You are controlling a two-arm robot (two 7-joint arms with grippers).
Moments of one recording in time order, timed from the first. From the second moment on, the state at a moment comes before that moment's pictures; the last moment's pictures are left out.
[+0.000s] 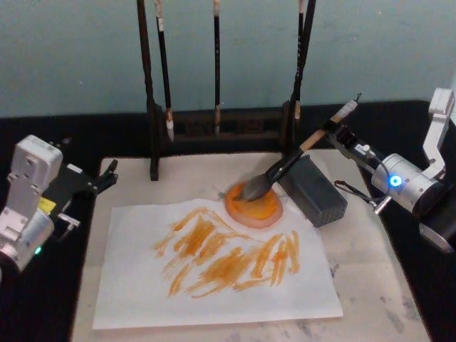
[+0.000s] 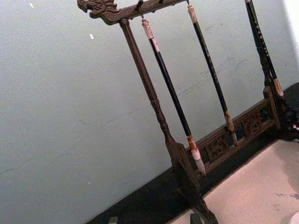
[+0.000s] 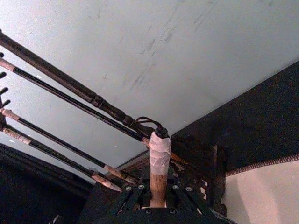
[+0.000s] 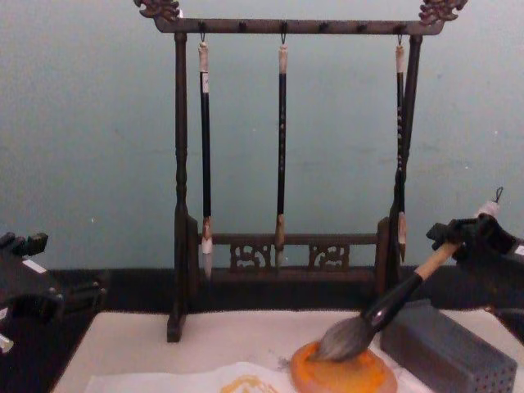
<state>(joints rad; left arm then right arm) -0.20 0.60 0.45 -1.41 -0.25 -0.12 0.03 0.51 0.27 -0.23 -0.92 1.14 0.35 0.47</state>
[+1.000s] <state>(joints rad) -0.20 0.60 0.45 -1.41 -0.25 -0.12 0.03 0.52 0.29 -0.29 -0.91 1.19 0.32 0.45</state>
